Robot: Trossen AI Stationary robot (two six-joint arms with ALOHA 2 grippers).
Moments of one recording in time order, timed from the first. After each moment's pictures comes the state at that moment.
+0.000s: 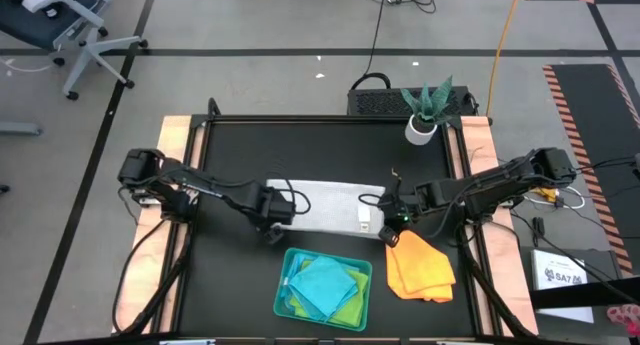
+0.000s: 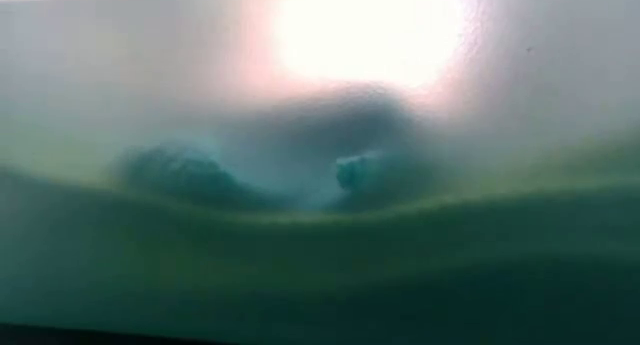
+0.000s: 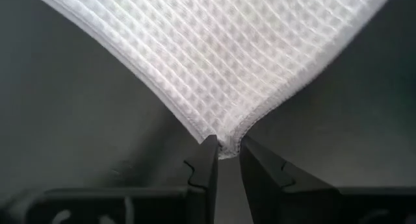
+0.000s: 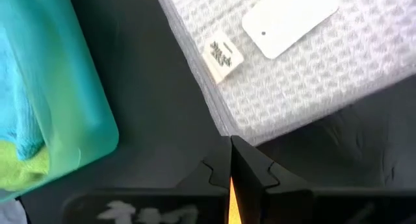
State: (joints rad) left arm -0.14 1.64 1.05 -1.00 -0.05 -0.78; right arm 0.13 1.29 0.63 -0.43 -0.13 0.82
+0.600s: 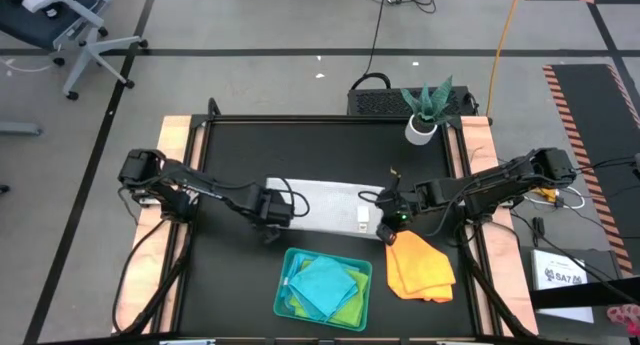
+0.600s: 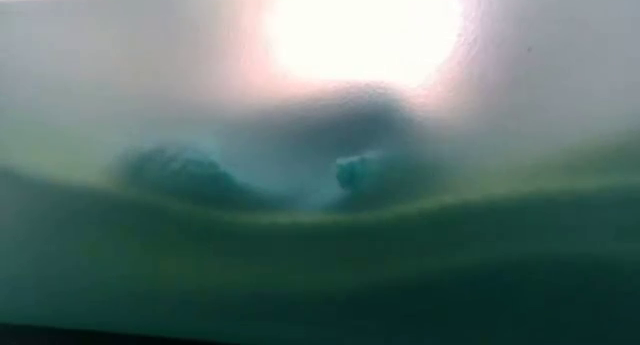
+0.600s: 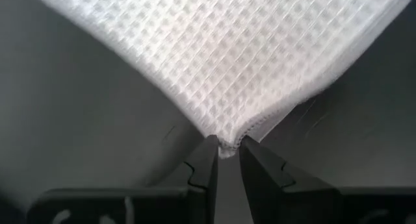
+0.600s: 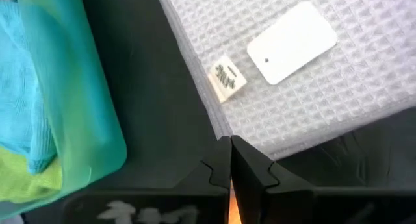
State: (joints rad) left arm -0.15 1.64 1.03 -1.00 -0.13 -0.72; right arm 0.12 1.29 0.63 -0.37 -0.10 0.79
